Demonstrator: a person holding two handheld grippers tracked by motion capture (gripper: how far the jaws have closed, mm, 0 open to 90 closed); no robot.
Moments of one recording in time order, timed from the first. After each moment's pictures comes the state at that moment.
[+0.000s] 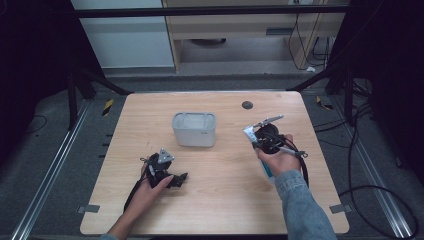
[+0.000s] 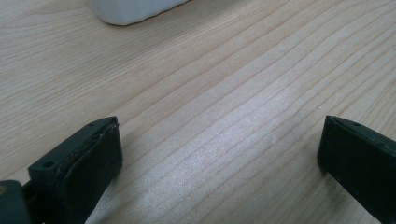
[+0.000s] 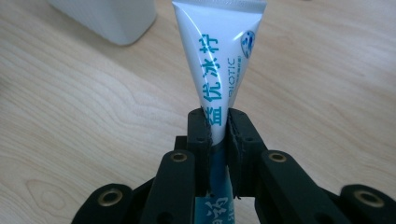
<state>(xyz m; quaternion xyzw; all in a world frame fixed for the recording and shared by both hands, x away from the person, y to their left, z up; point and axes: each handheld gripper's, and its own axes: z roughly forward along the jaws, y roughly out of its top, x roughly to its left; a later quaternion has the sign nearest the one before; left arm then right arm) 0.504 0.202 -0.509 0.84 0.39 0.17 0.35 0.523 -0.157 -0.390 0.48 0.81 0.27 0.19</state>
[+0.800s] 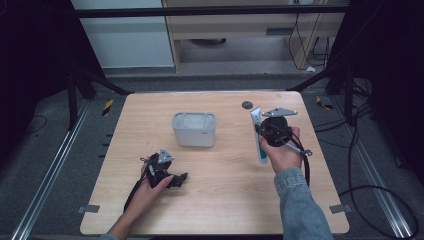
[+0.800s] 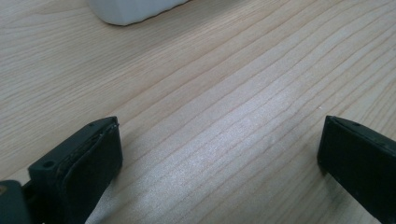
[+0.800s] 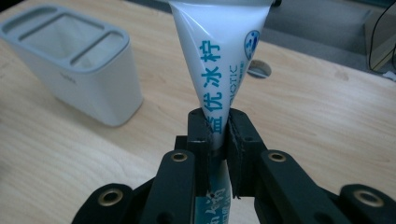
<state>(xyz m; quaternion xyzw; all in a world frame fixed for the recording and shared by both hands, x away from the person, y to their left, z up) 0.504 0.202 -0.509 0.84 0.39 0.17 0.34 0.520 -0.165 -0.361 0.48 0.75 0.37 0.27</state>
